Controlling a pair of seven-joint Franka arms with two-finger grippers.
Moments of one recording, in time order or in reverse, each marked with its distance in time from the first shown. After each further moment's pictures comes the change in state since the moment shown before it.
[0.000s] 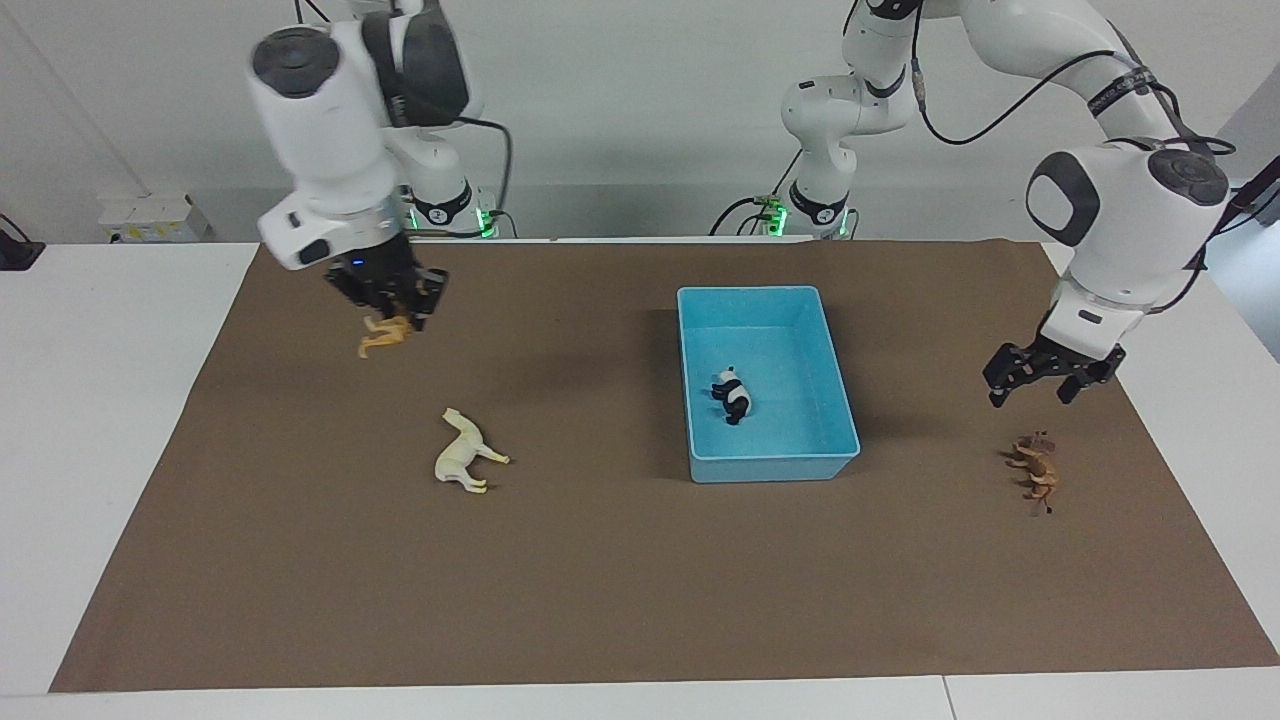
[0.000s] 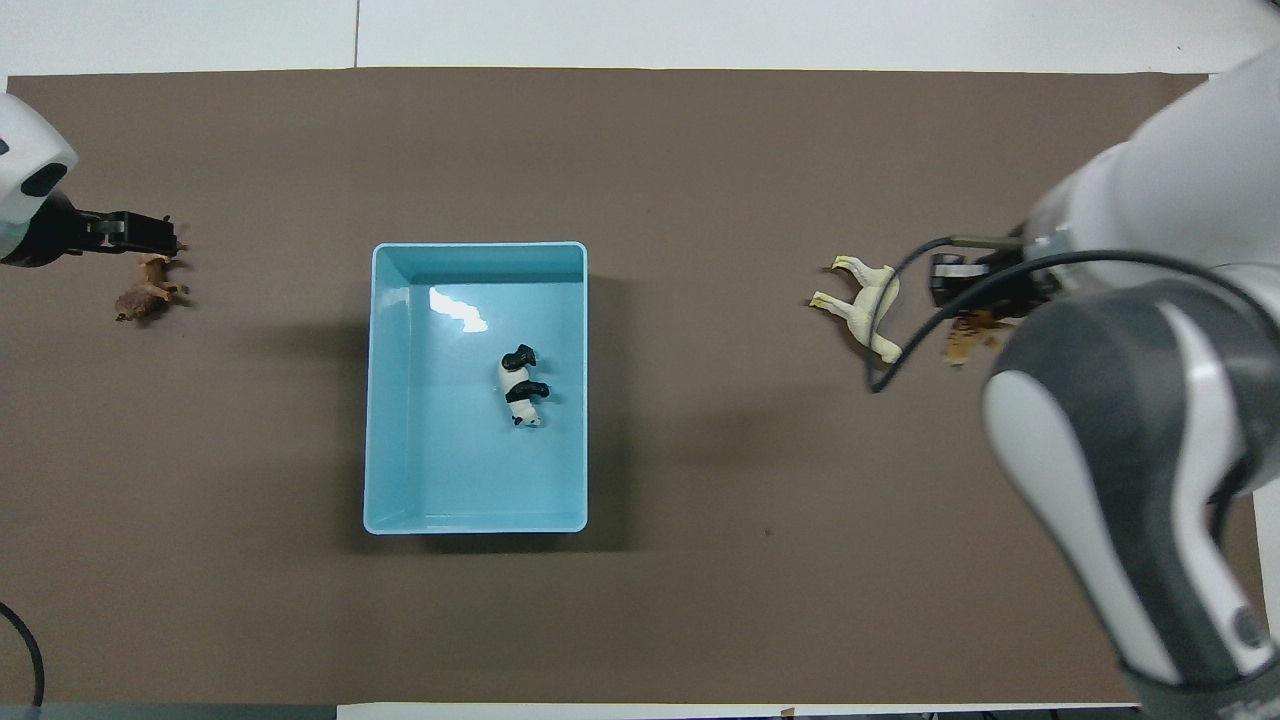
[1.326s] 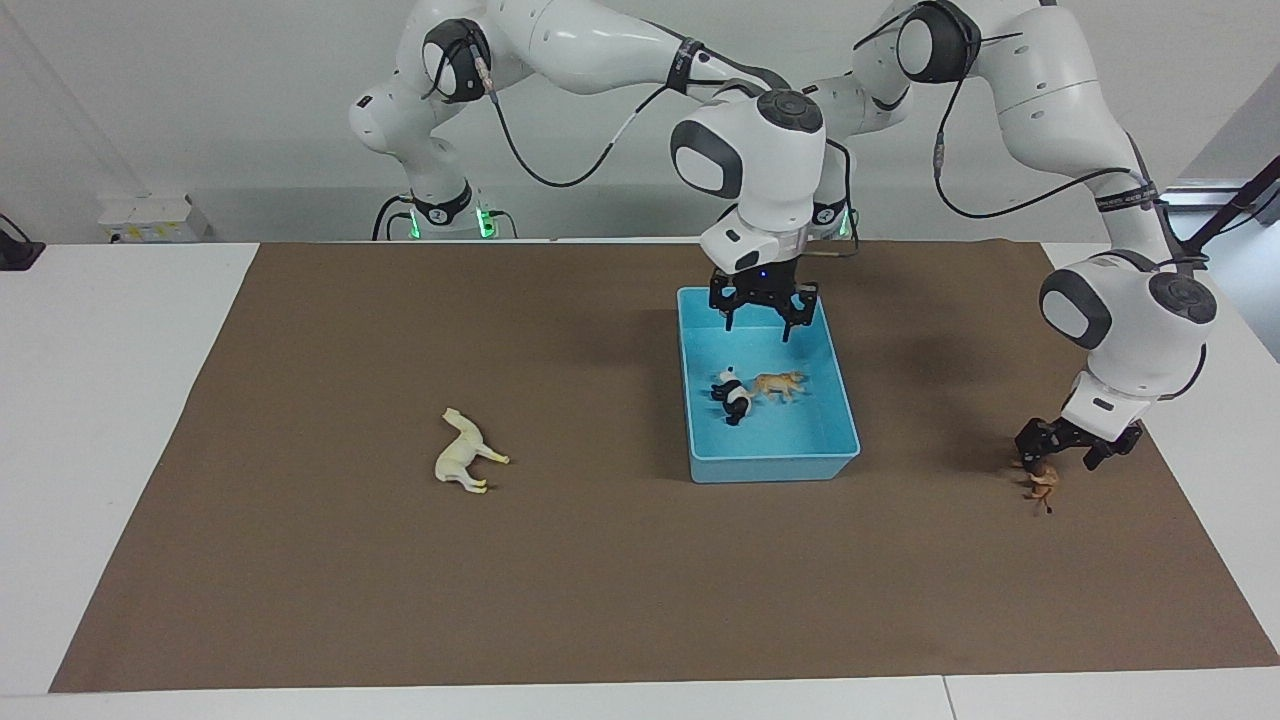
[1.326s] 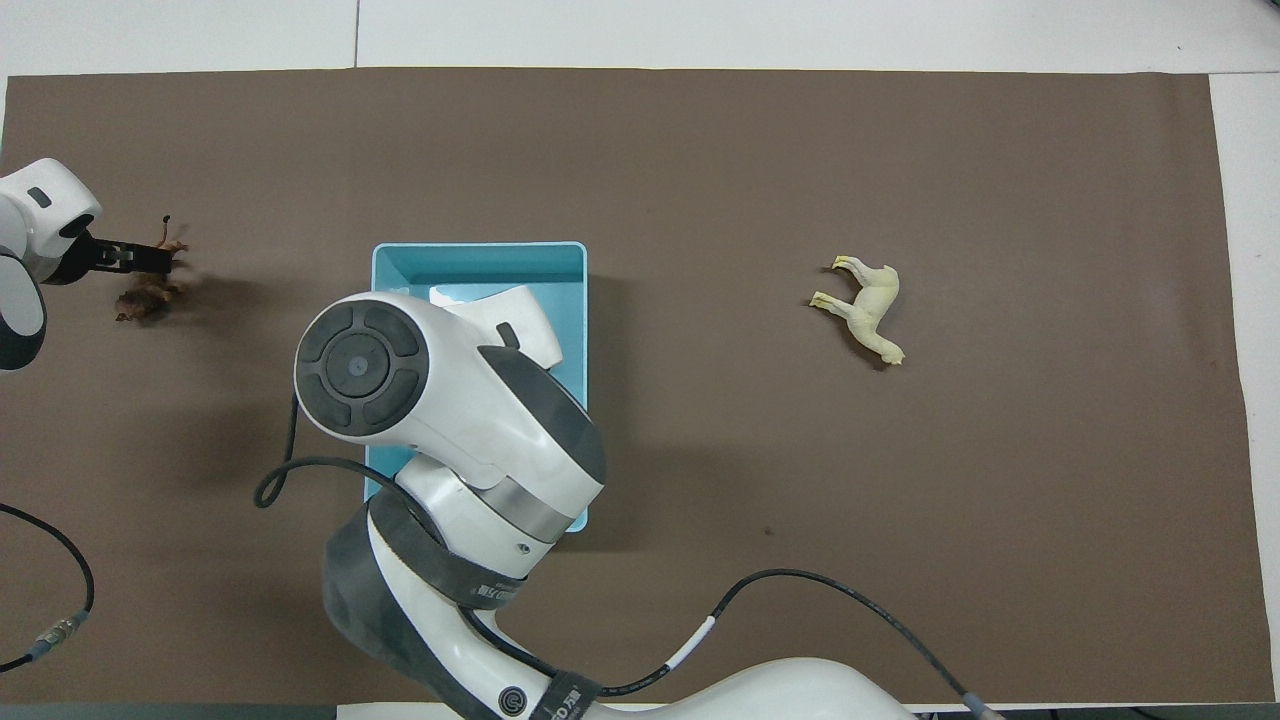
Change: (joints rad) left arm 0.114 0.241 -0.006 -0.015 0.000 0.280 0.131; right arm 0.461 0.567 -0.033 0.588 0.062 0.063 0.647
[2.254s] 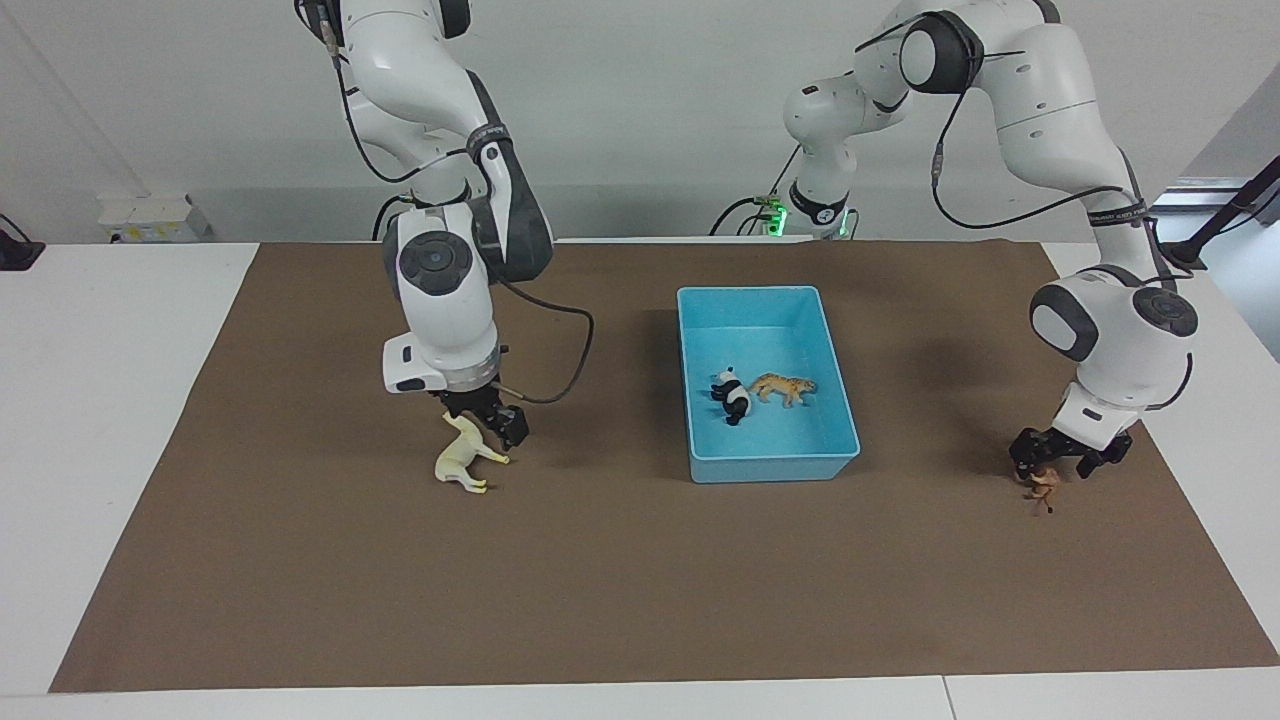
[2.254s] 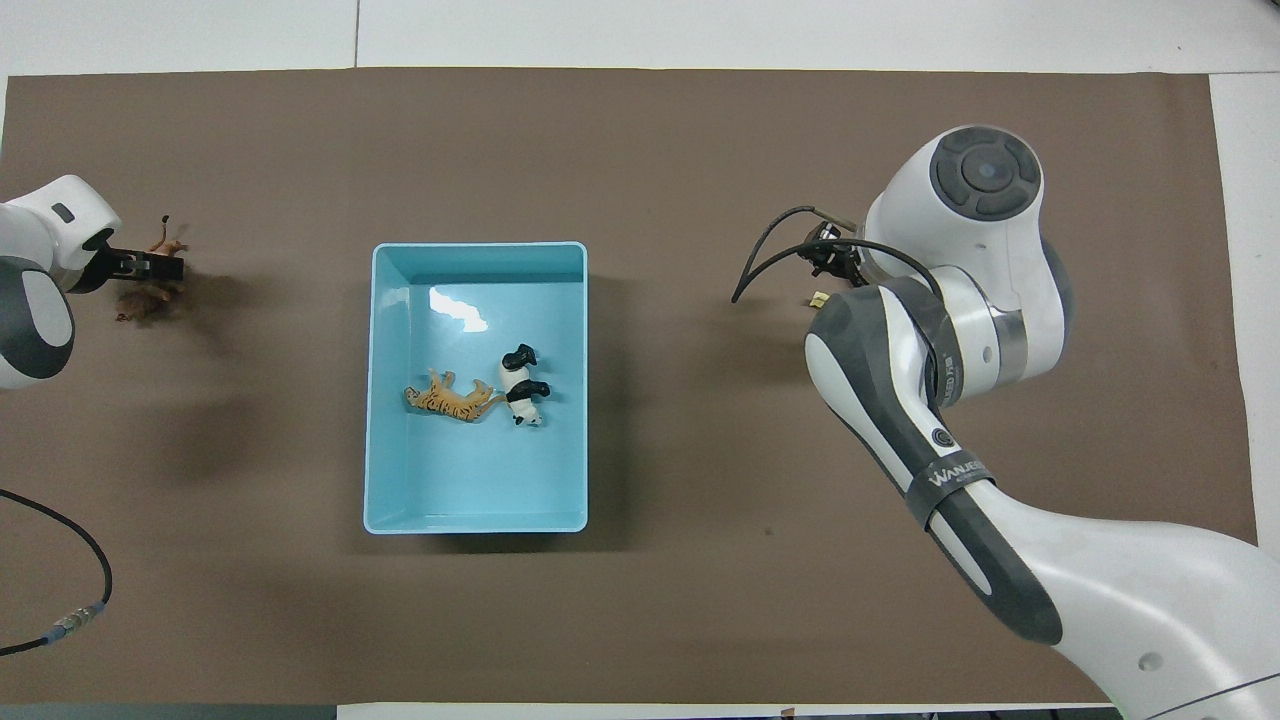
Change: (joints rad) left arm 0.010 0.051 0.000 -0.035 0.000 0.113 0.007; right arm -0.448 -0.309 -0.058 -0.768 -0.034 0.367 -0.324
